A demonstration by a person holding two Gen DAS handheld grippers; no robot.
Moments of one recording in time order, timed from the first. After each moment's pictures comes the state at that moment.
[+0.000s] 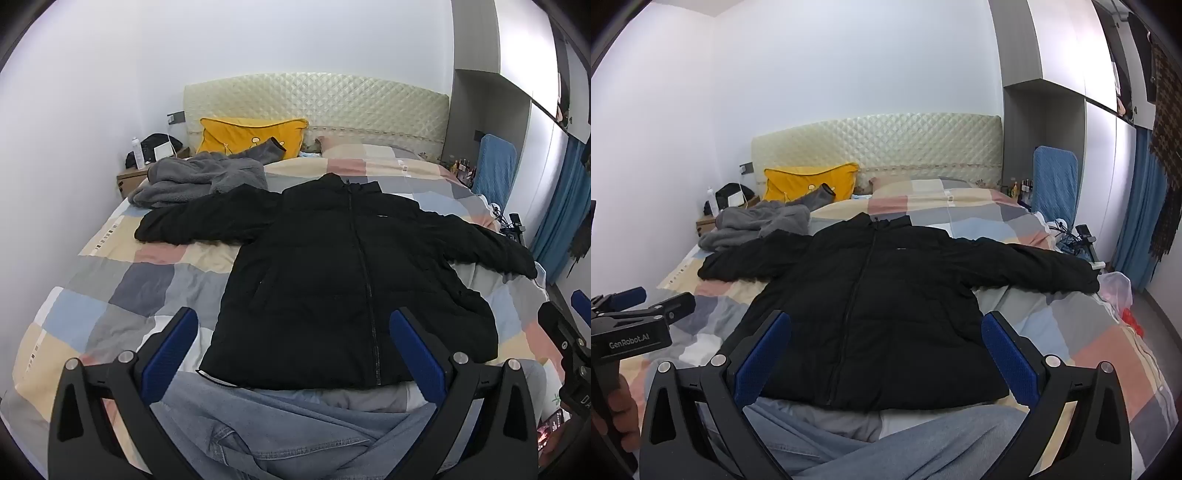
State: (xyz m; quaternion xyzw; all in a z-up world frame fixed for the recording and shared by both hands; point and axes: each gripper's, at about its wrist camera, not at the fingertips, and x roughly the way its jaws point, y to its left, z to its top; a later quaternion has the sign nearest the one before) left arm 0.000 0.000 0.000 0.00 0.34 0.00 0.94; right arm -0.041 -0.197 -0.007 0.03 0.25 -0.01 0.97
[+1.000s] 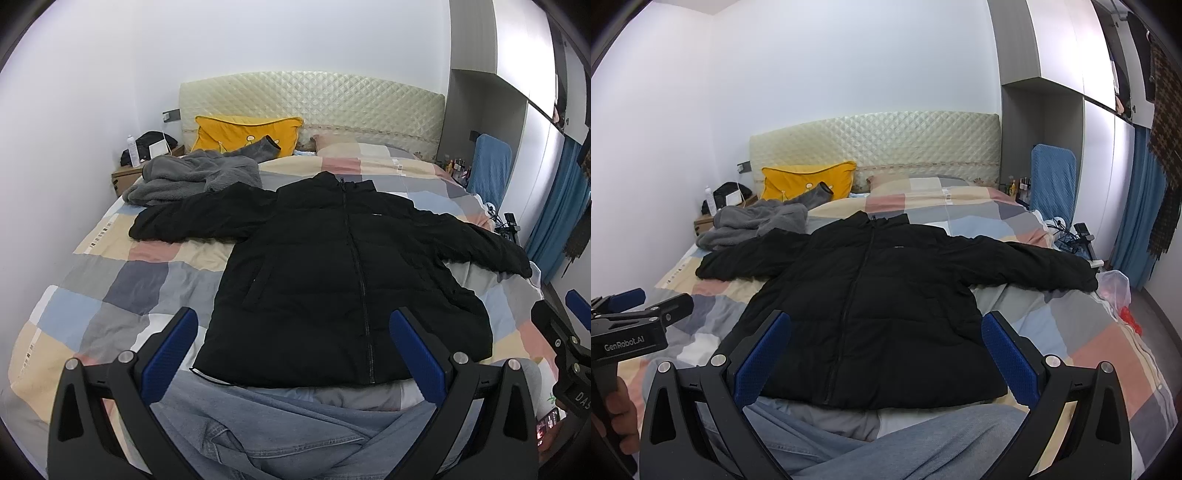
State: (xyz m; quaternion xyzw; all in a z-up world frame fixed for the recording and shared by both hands) left arm -0.001 -0.003 -0.007 -0.01 0.34 -0.01 0.94; right arm -0.039 -0.198 -0.009 0.03 0.25 -0.01 0.97
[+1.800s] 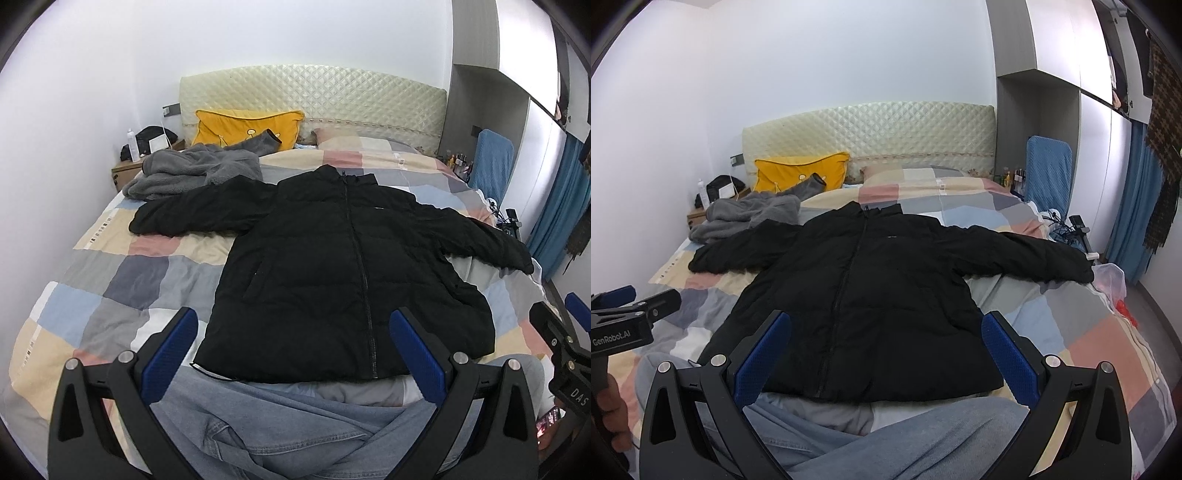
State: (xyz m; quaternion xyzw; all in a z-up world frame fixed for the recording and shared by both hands) left arm 0.001 0.001 -0.009 0.00 0.35 -0.01 0.94; right arm -0.037 -0.202 -0.018 0.03 0.27 -0.02 0.96
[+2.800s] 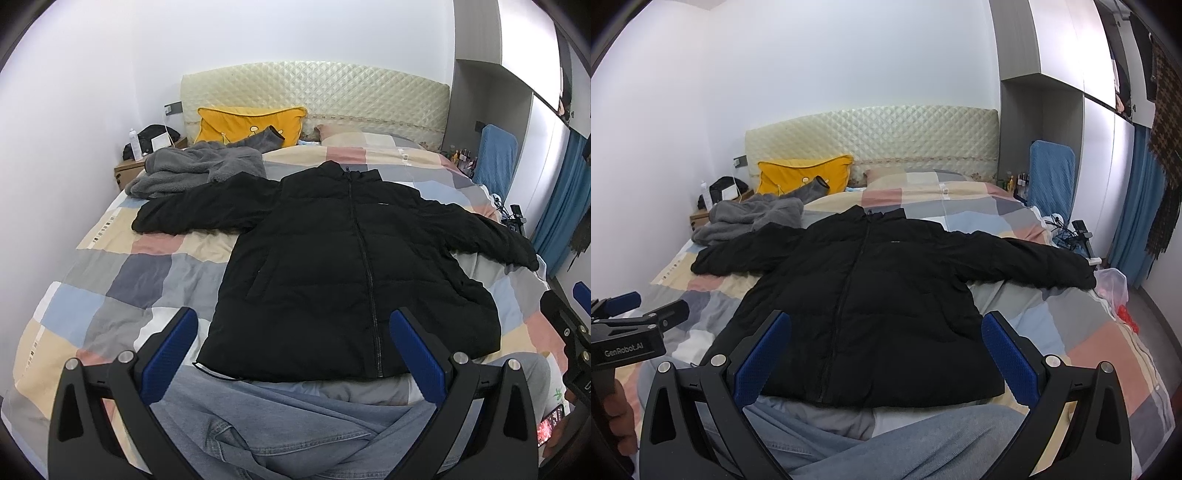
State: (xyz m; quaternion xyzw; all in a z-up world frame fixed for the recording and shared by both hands) left arm 0.007 -0.003 -0.012 0.00 0.36 0.00 0.93; right arm -0.033 -0.202 -0.012 0.03 0.27 -0.01 0.96
